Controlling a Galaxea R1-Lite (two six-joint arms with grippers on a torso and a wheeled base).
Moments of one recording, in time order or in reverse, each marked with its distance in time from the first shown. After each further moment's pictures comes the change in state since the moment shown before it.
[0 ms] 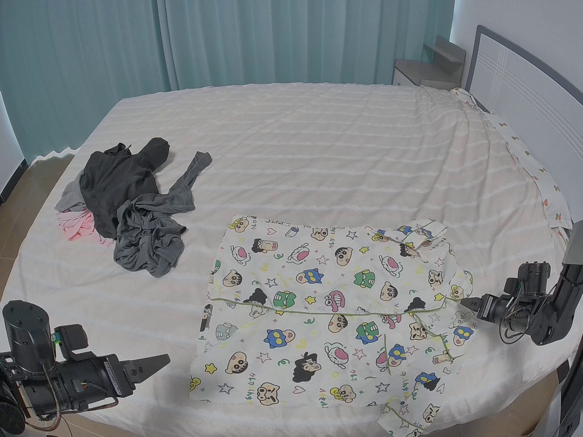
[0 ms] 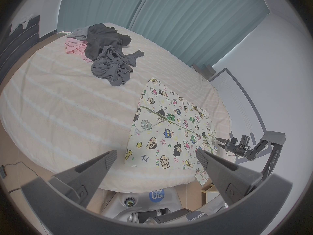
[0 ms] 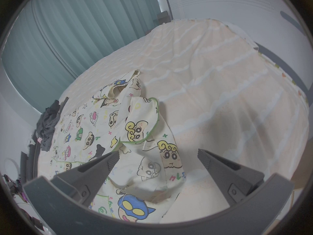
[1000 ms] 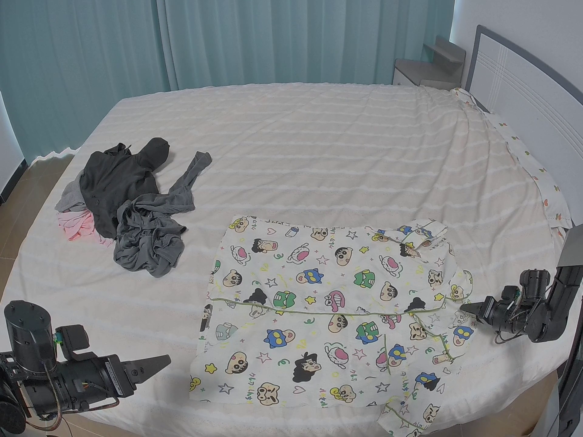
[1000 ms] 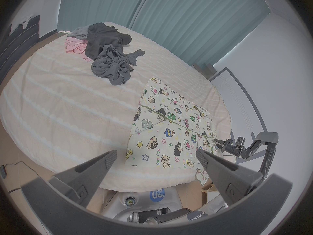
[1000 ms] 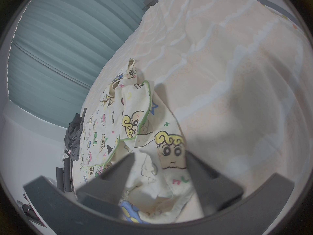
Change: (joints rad) left arm 0.000 0.009 0.000 0.000 -0.001 0.000; right arm -0.127 0.171 -0.101 -0.013 0.379 0.134
